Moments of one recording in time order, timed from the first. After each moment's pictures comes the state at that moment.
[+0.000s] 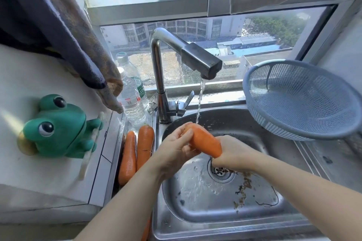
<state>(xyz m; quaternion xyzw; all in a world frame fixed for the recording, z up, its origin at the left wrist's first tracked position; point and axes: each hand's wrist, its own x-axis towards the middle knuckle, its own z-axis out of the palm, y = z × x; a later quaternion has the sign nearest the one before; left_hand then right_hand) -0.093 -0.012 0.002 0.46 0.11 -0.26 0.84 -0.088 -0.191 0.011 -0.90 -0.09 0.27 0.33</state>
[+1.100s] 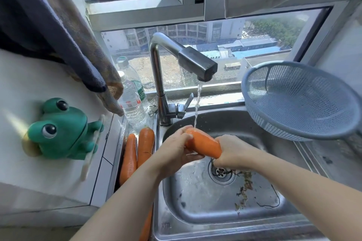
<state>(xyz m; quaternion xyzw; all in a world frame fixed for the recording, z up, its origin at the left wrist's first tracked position) -0.093 -0.016 0.021 0.57 0.11 -0.29 0.76 -0.087 -0.190 0.022 -0.92 -0.07 0.28 0.26</state>
